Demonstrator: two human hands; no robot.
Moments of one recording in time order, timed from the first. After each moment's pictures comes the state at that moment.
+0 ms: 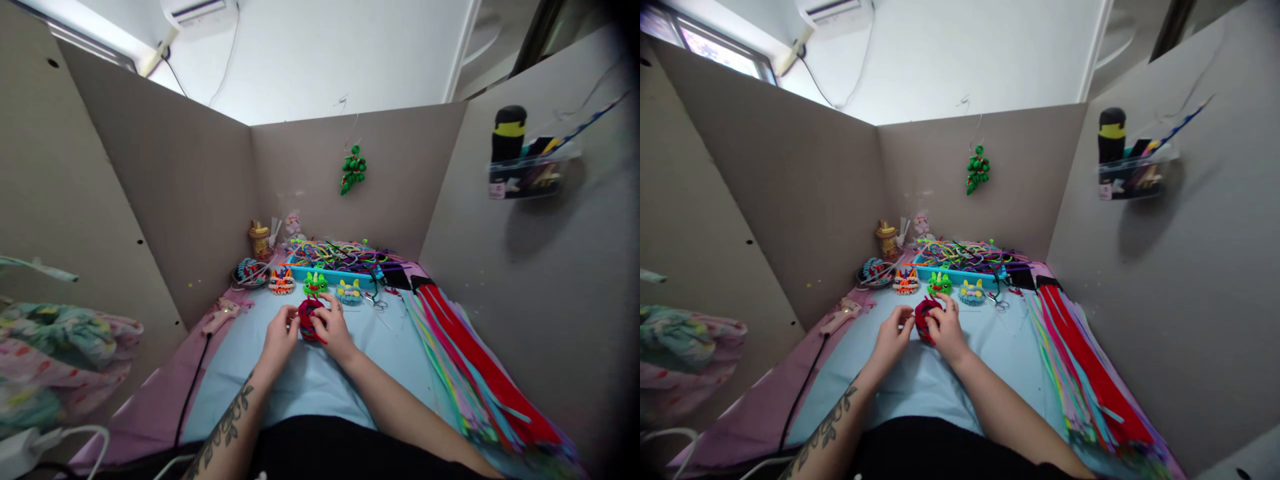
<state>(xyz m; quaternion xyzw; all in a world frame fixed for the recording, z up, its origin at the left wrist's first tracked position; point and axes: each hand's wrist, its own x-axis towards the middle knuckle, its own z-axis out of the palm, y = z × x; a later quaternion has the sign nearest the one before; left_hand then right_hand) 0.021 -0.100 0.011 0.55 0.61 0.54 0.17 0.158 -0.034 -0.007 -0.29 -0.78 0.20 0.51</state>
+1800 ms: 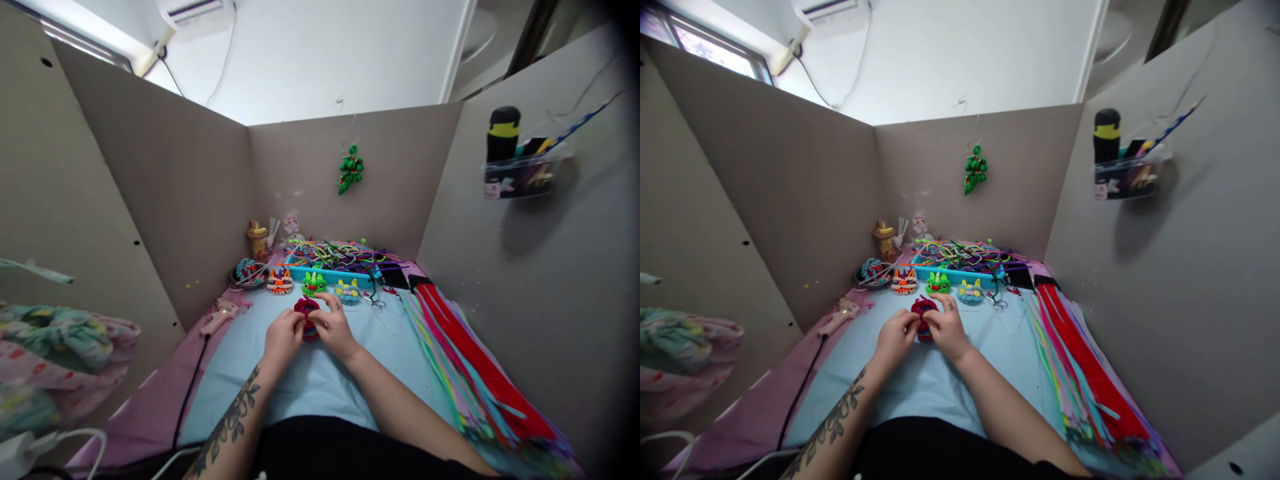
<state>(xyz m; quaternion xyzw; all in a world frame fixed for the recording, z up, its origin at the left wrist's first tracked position) 0.030 -0.103 0.021 0.66 0.65 0.38 0.01 0.167 -0.025 -0.001 -0.24 -0.80 0.19 0.52</state>
